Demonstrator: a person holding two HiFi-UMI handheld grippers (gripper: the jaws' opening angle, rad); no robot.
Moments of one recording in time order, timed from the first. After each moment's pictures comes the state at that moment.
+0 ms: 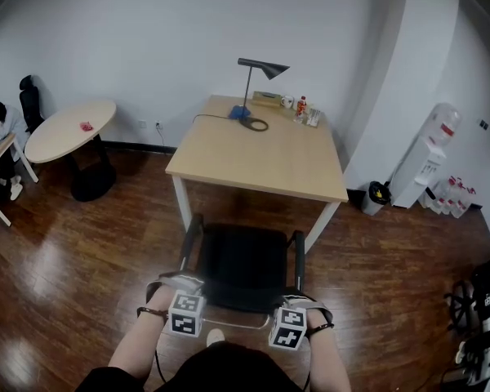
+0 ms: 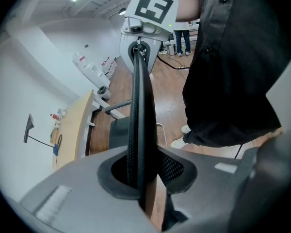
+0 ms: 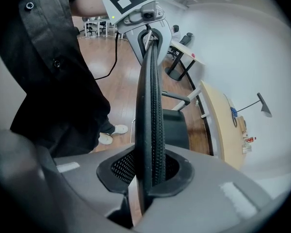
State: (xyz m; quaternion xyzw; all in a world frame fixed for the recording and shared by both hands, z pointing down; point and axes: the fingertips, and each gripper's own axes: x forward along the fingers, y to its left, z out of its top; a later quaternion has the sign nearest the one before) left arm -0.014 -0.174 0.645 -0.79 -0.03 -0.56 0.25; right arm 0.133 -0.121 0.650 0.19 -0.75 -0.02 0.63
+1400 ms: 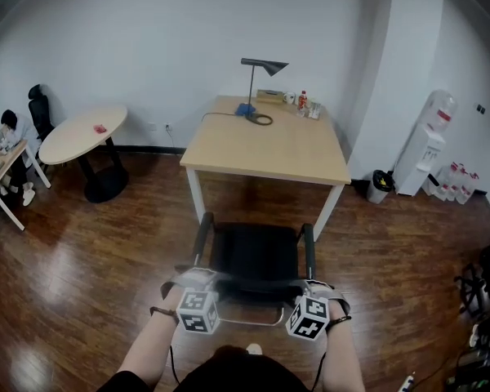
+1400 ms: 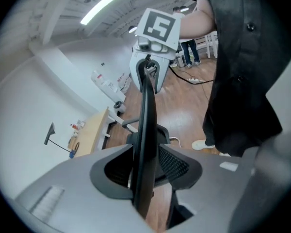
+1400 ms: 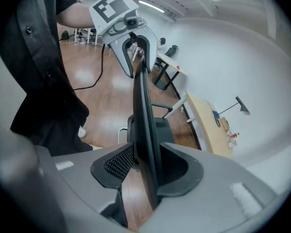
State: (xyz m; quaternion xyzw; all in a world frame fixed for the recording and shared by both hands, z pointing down) left arm -0.011 -0.088 0.594 -0.84 0.06 -0.46 0.29; right arm 0.119 -0.051 0.615 0.29 -0.76 -0.05 0.57
